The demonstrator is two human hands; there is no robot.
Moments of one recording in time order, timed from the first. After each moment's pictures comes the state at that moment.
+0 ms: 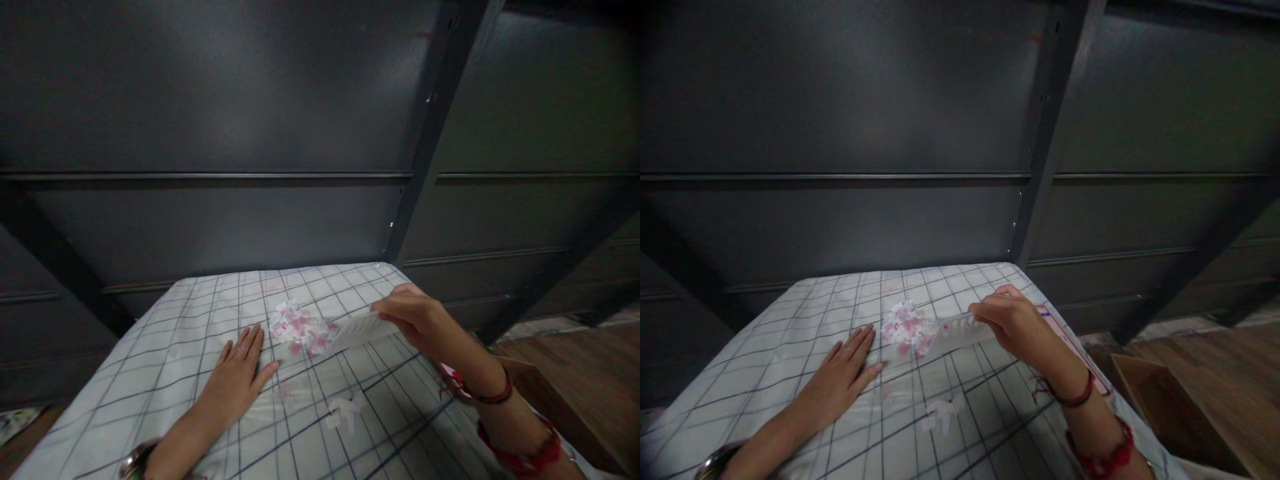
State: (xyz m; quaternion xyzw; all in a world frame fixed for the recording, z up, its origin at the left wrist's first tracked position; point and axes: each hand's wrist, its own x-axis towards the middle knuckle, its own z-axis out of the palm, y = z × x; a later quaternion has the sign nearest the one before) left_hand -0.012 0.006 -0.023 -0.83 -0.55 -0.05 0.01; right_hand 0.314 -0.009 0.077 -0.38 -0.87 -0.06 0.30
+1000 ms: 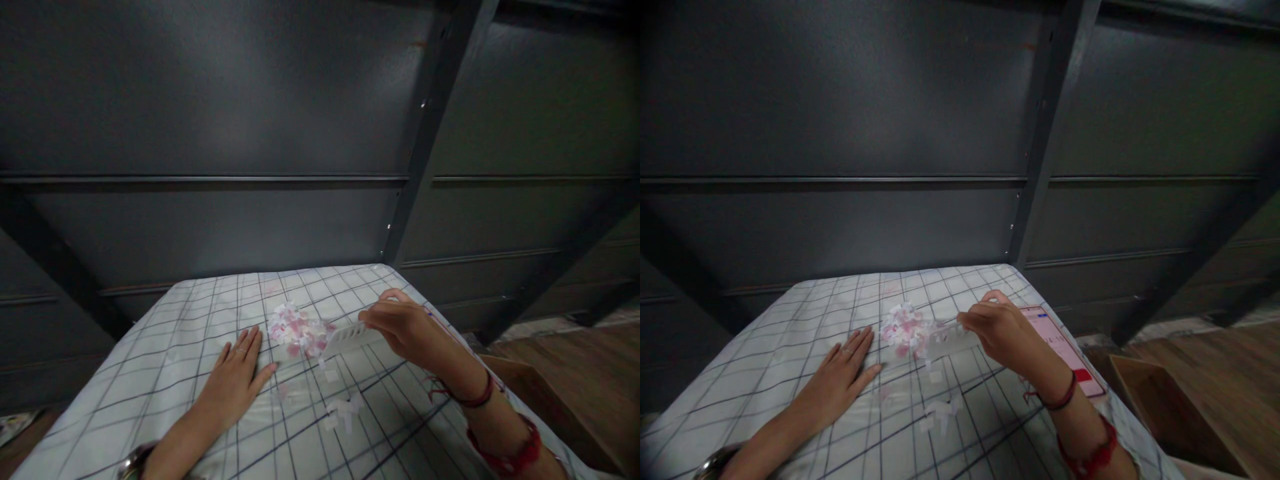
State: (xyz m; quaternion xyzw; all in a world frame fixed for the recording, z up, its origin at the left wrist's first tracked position) left_hand -0.012 0.007 -0.023 -0.83 -0.55 -0.04 0.02; right_hand 0.303 -0.011 0.075 -0.39 -0.88 -0.07 0.25
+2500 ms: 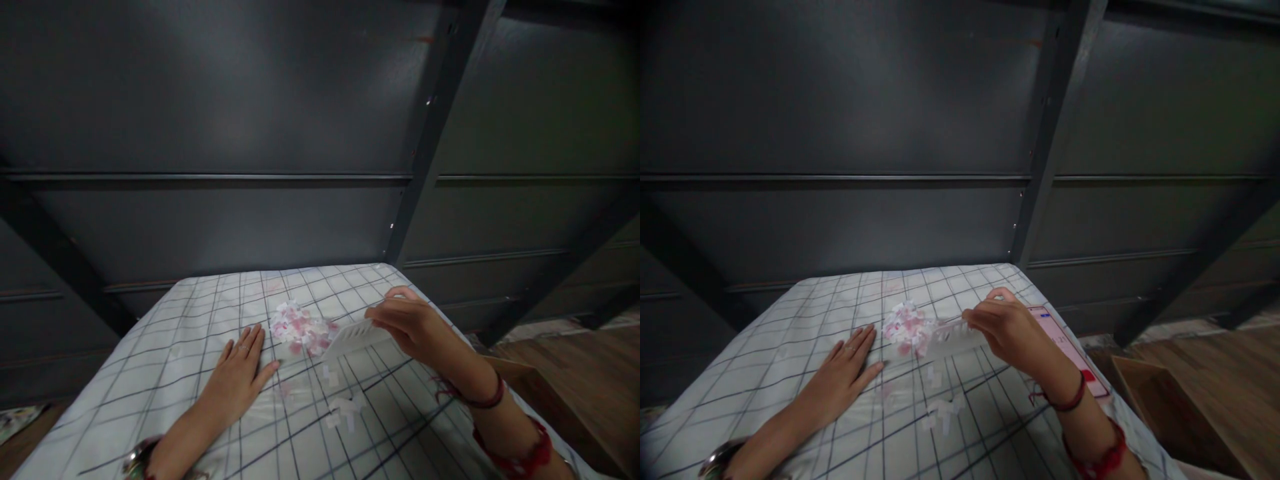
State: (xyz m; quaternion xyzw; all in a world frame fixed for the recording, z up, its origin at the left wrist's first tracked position) left_hand -0.013 0.007 -0.023 -0.83 -0.55 -0.05 0.01; right_hand 0.302 -0.012 0.075 -0.36 -0.88 -0.08 0.29
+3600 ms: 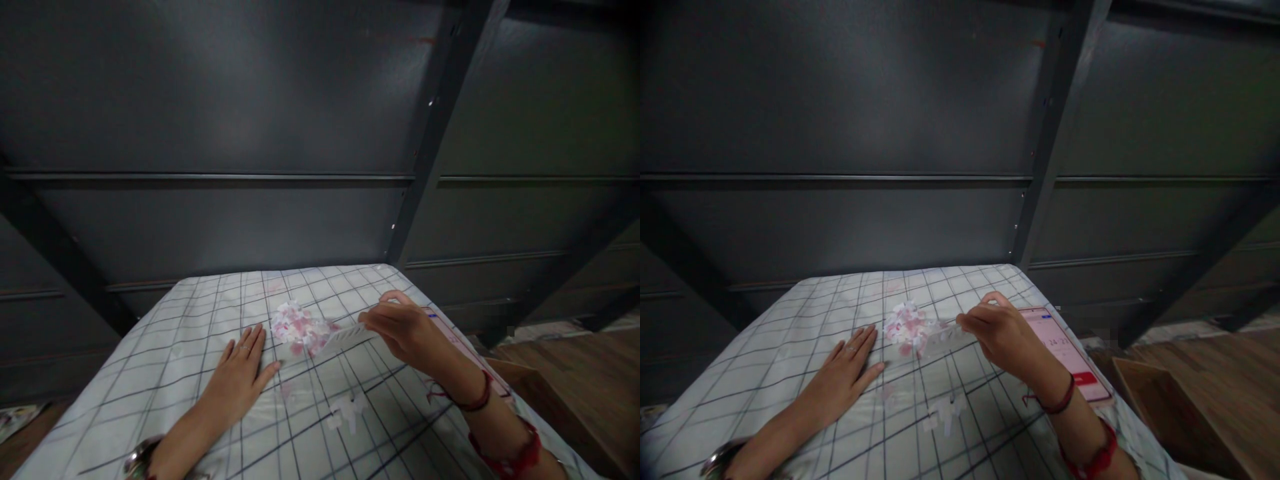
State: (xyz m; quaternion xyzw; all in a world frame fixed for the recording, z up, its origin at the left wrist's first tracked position) left_hand -0.010 0.005 -0.020 -0.83 -0.56 -0.05 0.00; right_hand 0.294 -0.009 0.066 -0.34 -0.89 -0.13 0.29
